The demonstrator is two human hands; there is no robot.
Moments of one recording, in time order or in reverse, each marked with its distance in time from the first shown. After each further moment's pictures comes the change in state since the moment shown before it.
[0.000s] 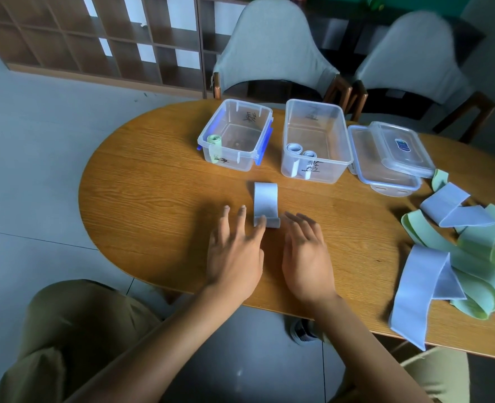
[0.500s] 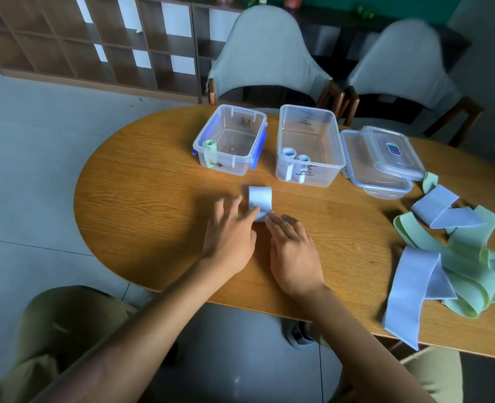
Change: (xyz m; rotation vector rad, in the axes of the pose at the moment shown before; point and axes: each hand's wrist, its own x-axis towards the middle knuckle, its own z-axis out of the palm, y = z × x) left_hand 0.045 -0.014 0.001 -0.109 -0.007 0.027; right_hand 0.011 0.001 0.006 -0.125 -0.103 -0.109
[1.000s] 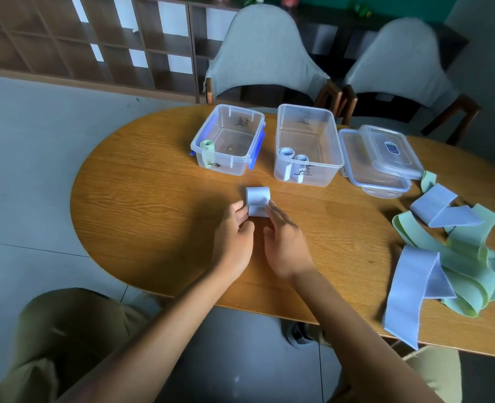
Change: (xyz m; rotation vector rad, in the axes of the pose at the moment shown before) left_hand -0.003 0.015 0.009 -1.120 0.101 -0.414; right_hand 0.026 -0.013 -0.008 0.337 -0.093 0.212
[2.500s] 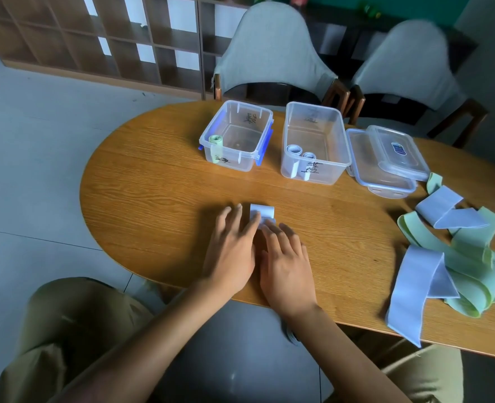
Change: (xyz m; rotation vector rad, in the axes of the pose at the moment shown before) left_hand -0.023 -0.024 -0.025 0.963 0.044 0.646; right_hand -0.058 -0.012 0.021 -0.330 0.123 -0.142
